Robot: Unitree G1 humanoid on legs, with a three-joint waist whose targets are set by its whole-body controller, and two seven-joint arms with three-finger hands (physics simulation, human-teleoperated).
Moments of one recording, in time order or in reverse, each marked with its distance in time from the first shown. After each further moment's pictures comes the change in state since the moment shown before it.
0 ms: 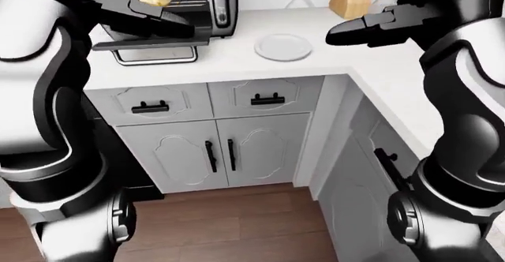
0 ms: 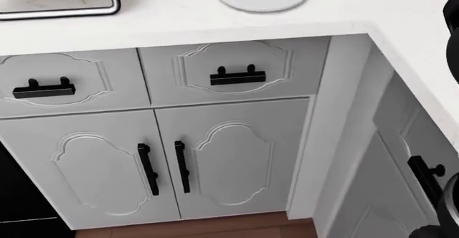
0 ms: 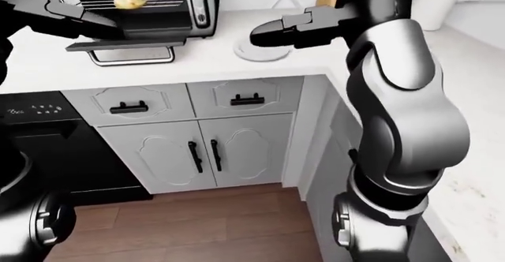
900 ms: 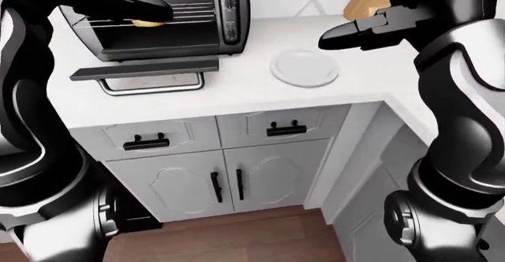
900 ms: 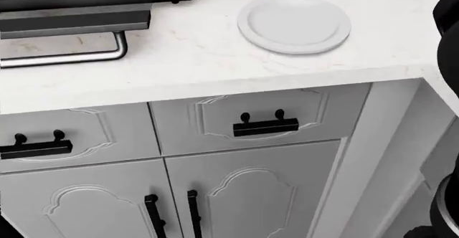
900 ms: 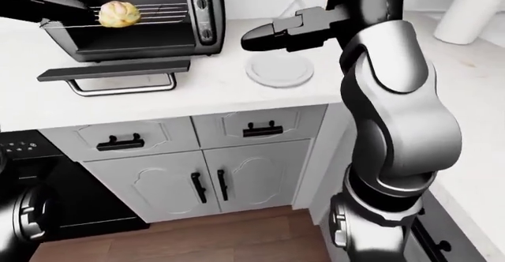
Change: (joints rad) left arm -0.042 0.059 0.025 -0.044 0.054 0.037 -0.029; right arm -0.002 0.020 0.022 -0.021 -0.024 -0.005 0.029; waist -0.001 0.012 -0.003
